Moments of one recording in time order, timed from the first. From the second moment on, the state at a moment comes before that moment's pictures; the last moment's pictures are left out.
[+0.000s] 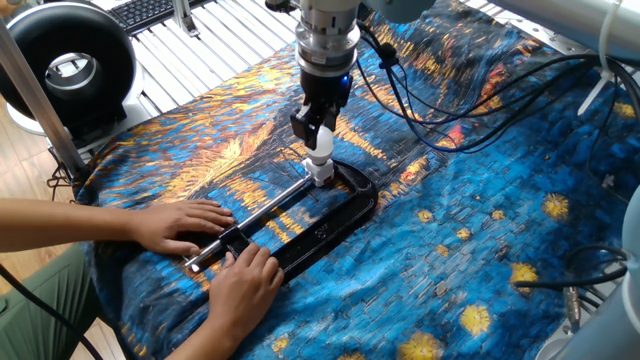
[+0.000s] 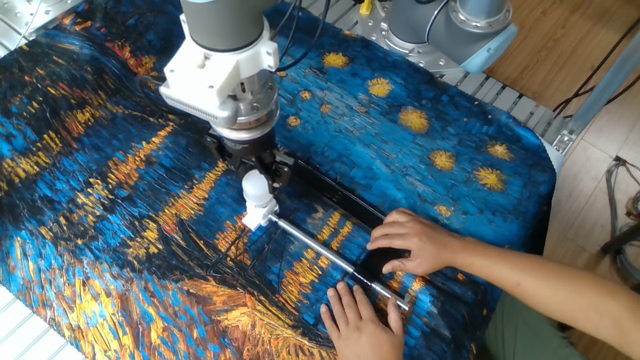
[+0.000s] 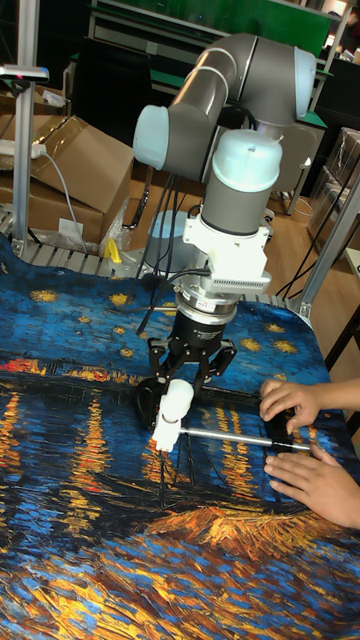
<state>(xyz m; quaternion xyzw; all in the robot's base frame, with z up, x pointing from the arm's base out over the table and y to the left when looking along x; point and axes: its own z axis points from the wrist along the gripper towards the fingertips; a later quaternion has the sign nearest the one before) 0.544 0.037 0.102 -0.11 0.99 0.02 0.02</state>
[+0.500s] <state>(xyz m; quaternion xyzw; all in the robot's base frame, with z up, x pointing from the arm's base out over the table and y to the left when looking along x) 0.546 0.036 0.096 -0.11 0.99 0.02 0.02</state>
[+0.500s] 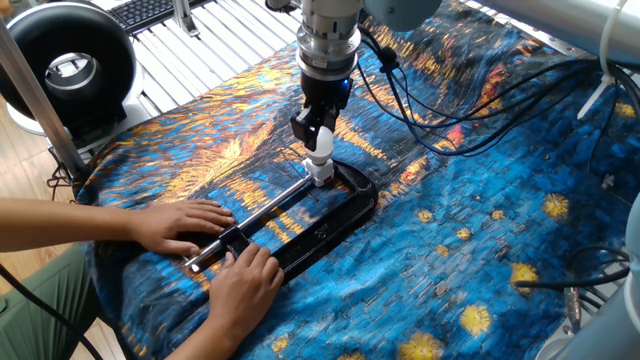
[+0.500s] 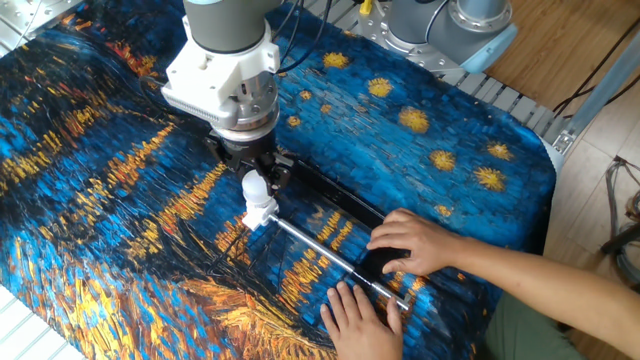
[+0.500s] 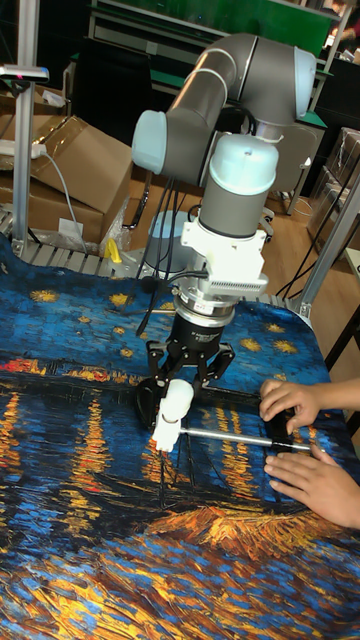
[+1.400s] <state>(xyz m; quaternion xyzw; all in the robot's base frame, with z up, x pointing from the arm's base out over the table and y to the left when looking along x) 0.560 0.022 0.097 -0.18 0.98 -0.03 0.05</state>
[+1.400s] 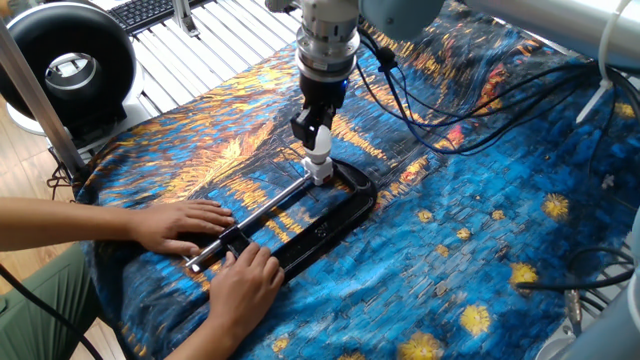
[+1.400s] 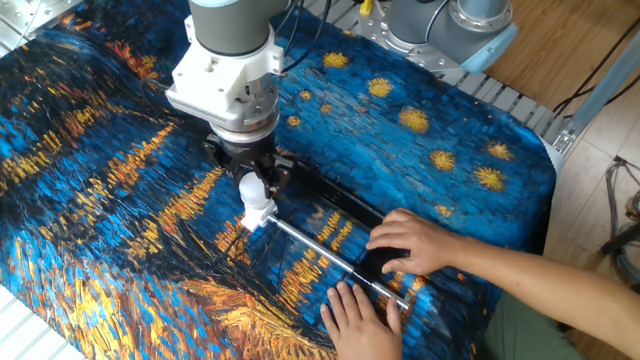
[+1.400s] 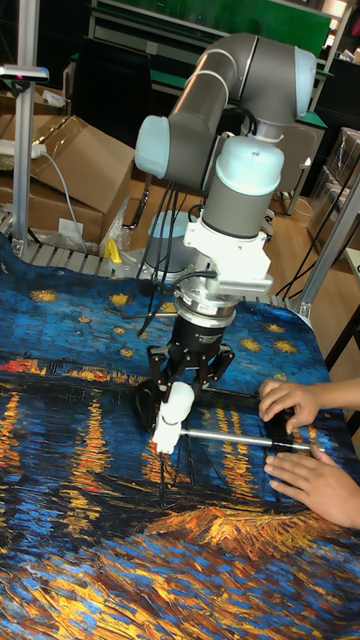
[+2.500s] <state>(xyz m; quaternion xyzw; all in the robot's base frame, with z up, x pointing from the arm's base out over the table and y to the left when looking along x) 0.588 0.033 0.097 -0.38 0.92 -0.09 0.10</state>
